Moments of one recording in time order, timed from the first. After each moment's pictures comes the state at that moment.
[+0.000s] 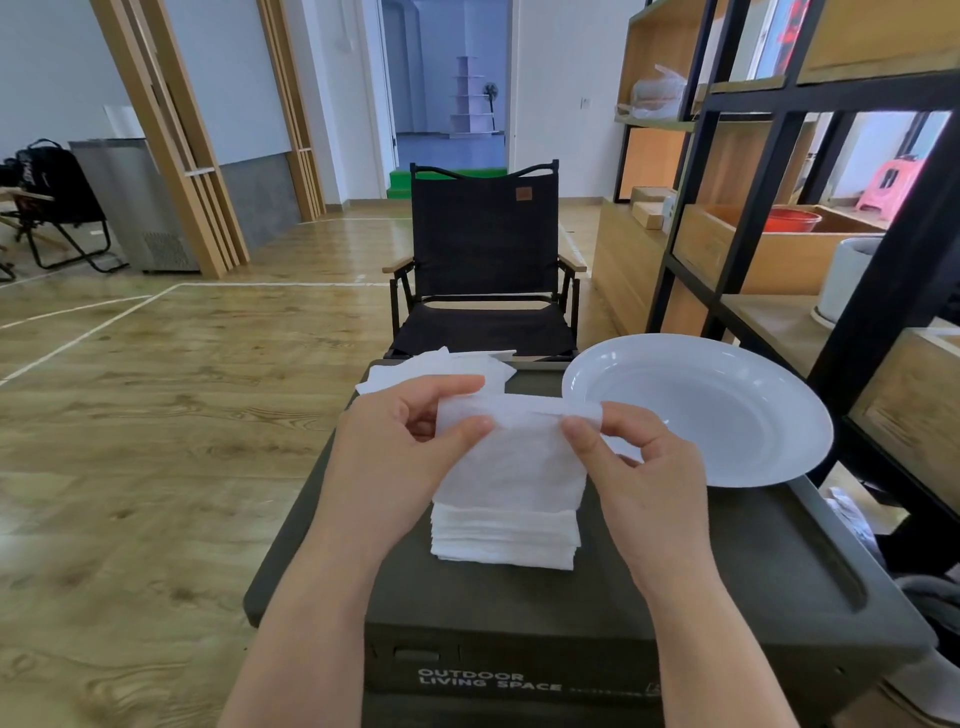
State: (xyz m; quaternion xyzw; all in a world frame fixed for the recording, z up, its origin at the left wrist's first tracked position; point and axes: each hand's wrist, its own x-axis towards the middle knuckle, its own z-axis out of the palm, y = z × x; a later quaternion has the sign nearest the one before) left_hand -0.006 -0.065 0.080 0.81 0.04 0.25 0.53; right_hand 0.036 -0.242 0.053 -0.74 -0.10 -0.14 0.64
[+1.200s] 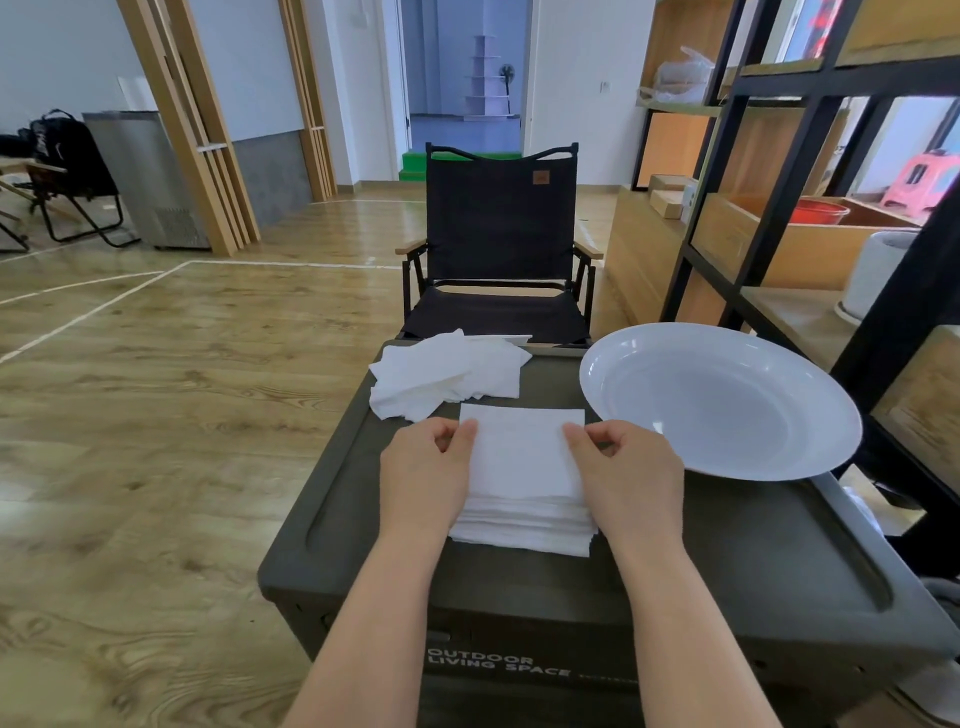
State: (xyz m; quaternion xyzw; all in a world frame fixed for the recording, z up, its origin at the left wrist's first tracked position) left_hand 0.031 -0.068 0.014 0.83 0.22 0.22 0.47; right_hand 0.067 -0.224 0.017 -0.88 0.00 -0.14 0.45
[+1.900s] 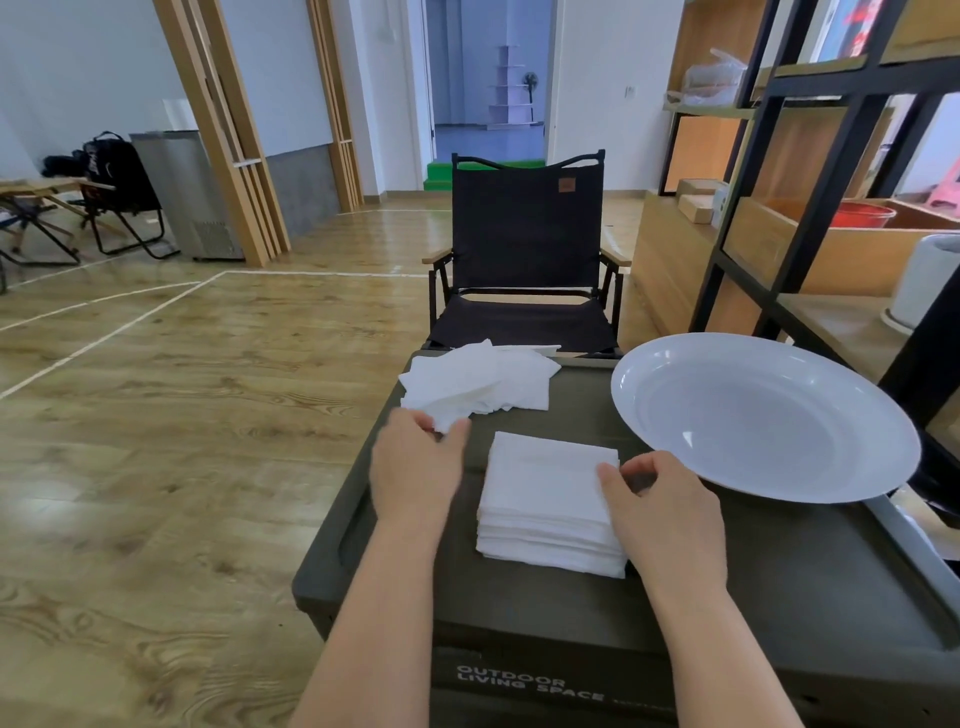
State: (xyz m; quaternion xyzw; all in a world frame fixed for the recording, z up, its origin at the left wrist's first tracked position) left_hand 0.048 -0.030 0.014 0.83 0.33 0.22 0.40; right_hand 0.062 -0.227 0.005 -0.90 0.04 -0.10 0.43
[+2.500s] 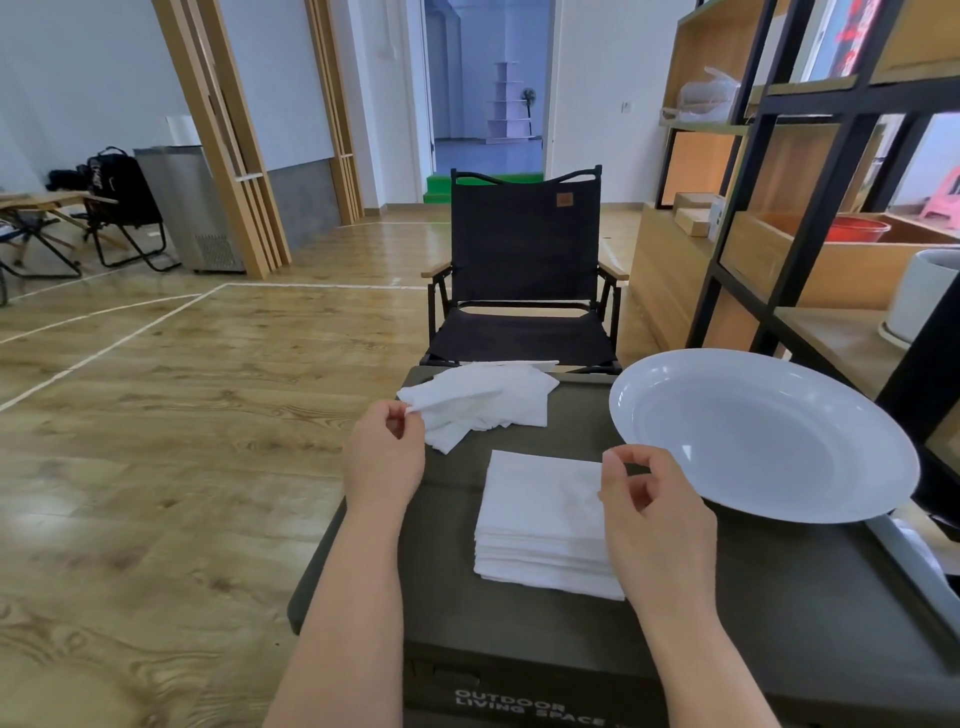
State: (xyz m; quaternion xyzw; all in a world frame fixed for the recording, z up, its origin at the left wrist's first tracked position) left_hand 0.059 0.001 0.021 0.80 0.28 0.30 0.44; right_hand 0.049 -0.216 0.018 -0.82 -0.02 -0.15 0.55
